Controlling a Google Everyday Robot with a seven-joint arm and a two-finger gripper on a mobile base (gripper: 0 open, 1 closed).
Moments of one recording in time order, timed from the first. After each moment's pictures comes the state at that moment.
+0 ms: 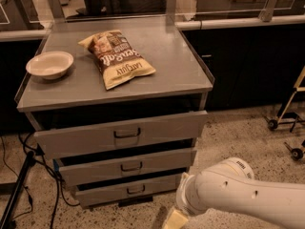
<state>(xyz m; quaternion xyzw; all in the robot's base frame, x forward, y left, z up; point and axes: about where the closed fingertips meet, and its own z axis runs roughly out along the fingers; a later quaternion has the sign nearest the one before) 0.392 -0.081 0.567 -0.52 0.83 0.08 0.18</state>
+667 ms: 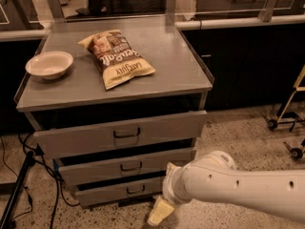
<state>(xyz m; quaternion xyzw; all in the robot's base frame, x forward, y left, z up) 0.425 -0.039 0.568 -0.55 0.80 0.09 0.22</state>
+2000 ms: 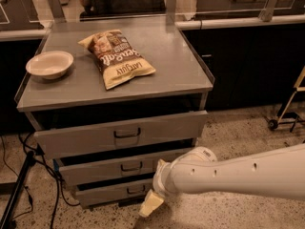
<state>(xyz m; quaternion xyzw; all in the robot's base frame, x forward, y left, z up) 0.461 -0.013 0.532 -0.55 0.80 0.10 0.23</state>
